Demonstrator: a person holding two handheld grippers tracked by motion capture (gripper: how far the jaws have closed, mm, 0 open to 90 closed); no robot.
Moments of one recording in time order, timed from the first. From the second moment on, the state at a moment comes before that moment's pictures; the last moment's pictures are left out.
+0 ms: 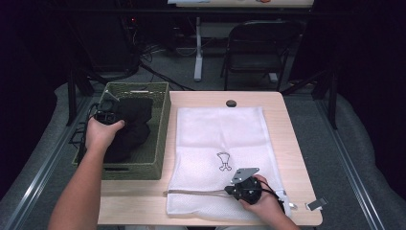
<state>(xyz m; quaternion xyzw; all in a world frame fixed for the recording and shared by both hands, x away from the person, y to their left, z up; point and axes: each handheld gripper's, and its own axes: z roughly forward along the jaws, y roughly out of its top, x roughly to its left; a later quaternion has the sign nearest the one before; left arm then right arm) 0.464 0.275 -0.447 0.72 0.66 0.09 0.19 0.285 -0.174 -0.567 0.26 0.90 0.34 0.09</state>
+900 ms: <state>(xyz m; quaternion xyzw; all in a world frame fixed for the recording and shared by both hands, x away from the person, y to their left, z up) 0.447 0.270 -0.422 0.75 0.63 0.08 0.20 0.289 -0.173 -0.552 0.26 0.90 0.34 0.07</state>
